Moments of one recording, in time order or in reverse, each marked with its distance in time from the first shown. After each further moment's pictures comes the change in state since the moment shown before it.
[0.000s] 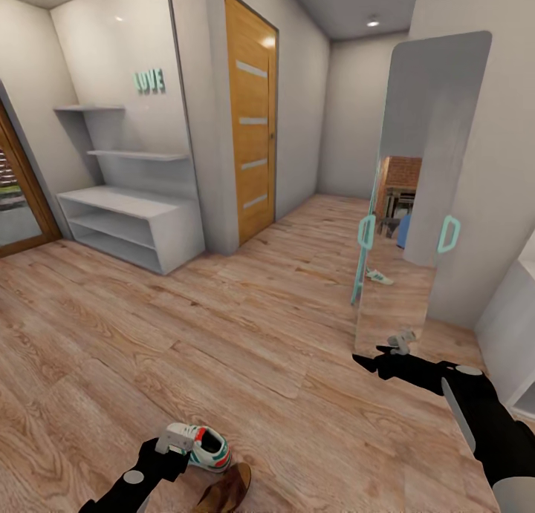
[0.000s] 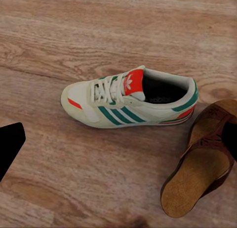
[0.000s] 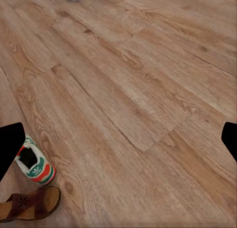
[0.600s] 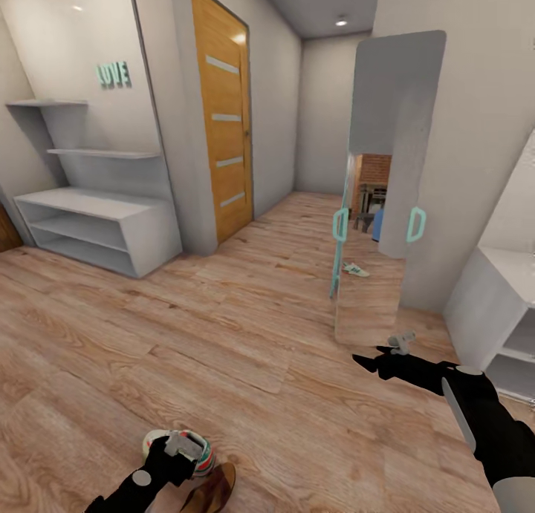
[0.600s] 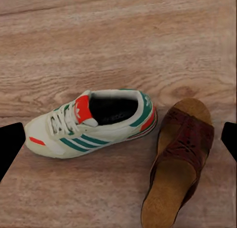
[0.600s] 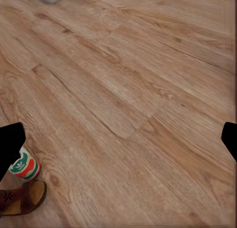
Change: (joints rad) left arm -0.003 0.000 -0.122 -0.005 -0.041 0.001 -0.019; right arm 0.000 0.000 0.000 -0.001 0.000 0.002 0.000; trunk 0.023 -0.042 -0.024
